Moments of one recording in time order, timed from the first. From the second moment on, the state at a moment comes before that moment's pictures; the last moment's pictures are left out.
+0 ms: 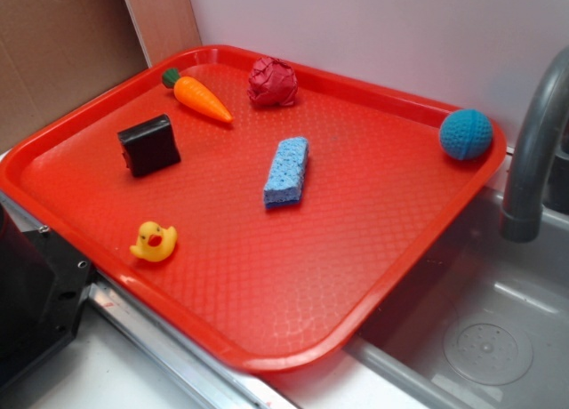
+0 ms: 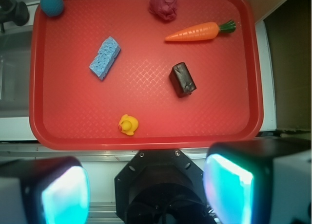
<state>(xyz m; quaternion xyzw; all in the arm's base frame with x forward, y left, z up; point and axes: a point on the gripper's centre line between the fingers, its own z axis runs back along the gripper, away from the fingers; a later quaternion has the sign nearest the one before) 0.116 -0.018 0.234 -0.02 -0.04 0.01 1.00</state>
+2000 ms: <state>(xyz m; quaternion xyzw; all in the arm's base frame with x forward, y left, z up) 0.181 0.054 0.033 -0.01 -0.06 -0.07 1.00</state>
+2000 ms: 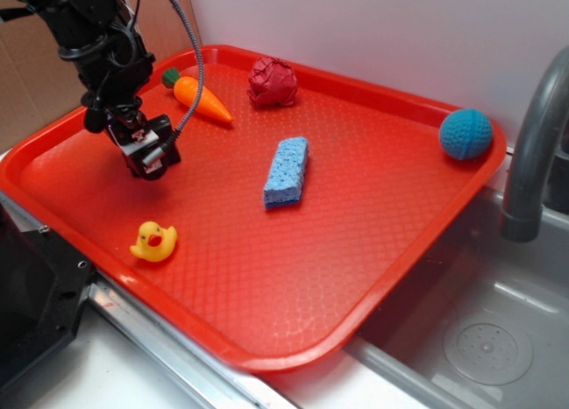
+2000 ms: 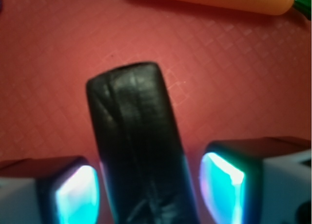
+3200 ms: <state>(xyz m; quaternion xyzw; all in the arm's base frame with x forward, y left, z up) 0.160 0.027 0.170 0.01 -0.07 -0.05 1.00</state>
